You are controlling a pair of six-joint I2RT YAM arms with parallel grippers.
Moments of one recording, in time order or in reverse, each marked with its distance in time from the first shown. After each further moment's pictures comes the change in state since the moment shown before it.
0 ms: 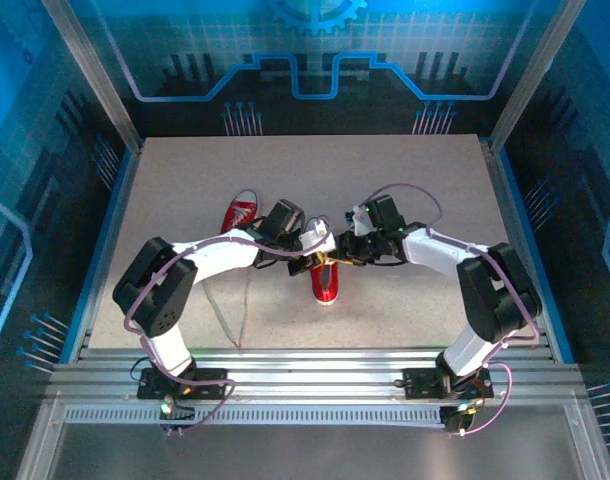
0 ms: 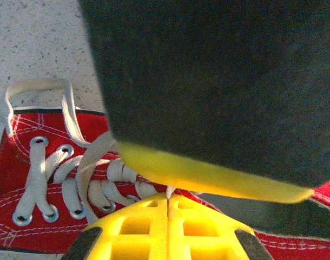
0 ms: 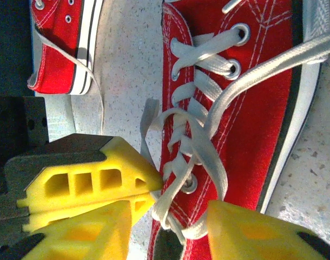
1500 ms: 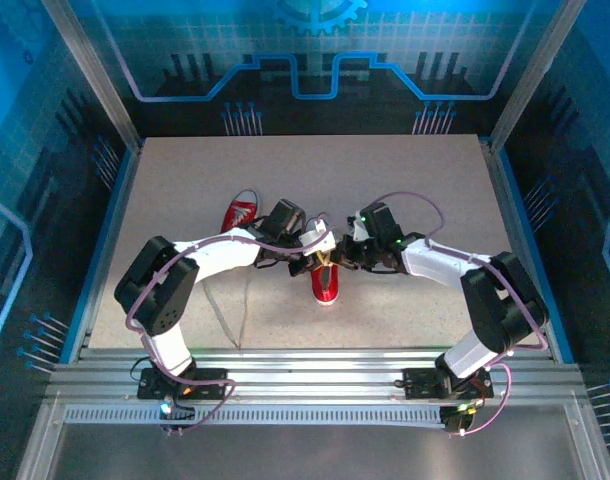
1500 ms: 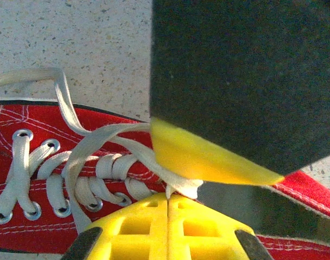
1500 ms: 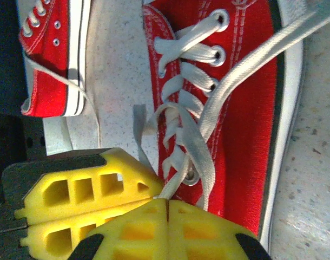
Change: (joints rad) left arm 0.000 0.012 0.015 -0.027 0.022 -0.045; right arm 0.068 -0.055 -0.067 0.078 0.145 0.183
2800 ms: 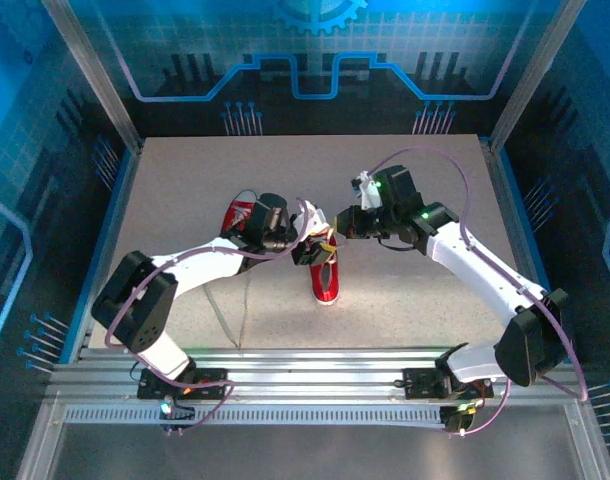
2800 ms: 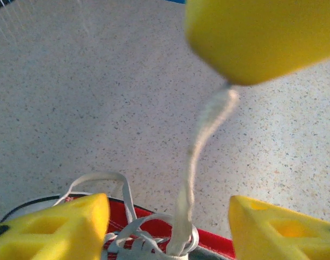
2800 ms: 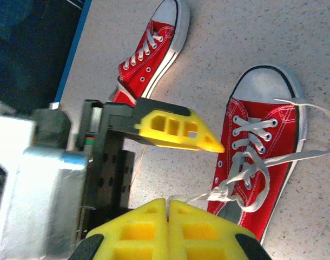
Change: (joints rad) left arm 0.034 -0.134 -0.142 0.431 0.115 -0.243; right arm -0.007 -0.195 0.328 -0.405 0.061 -0.273
